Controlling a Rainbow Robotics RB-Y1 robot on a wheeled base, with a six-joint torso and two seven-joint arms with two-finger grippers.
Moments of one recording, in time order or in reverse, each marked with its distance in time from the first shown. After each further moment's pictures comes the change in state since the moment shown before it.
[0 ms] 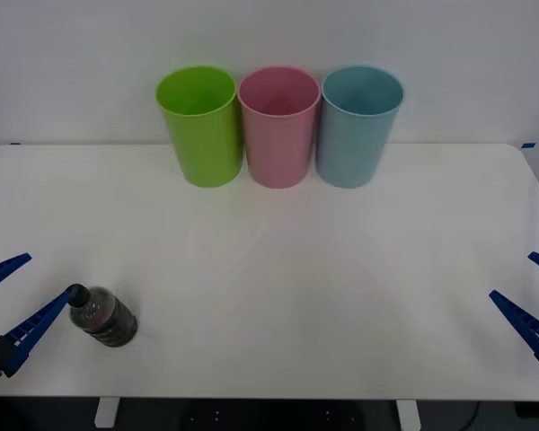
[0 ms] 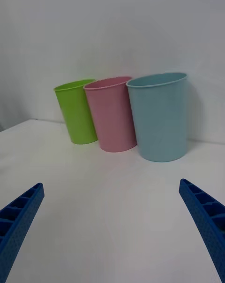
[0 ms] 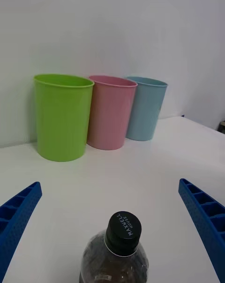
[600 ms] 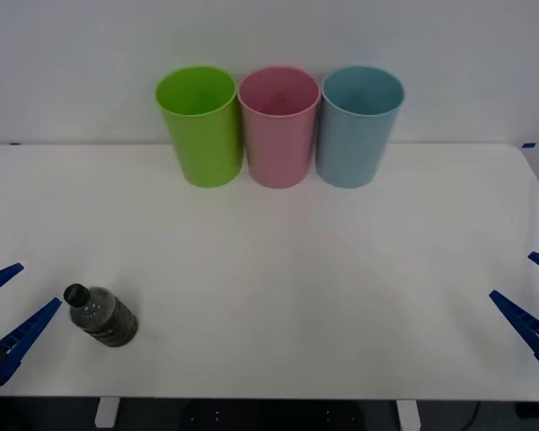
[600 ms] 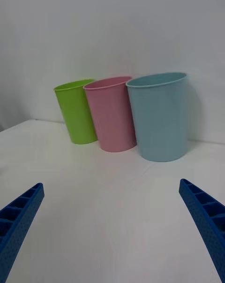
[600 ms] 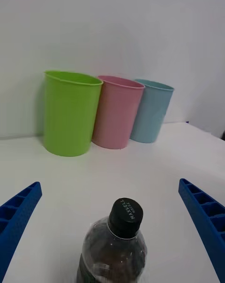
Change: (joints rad) right arm 0.000 0.000 0.000 0.000 0.000 0.000 0.000; left arm 0.034 -0.010 0.006 0.029 0.043 0.003 0.002
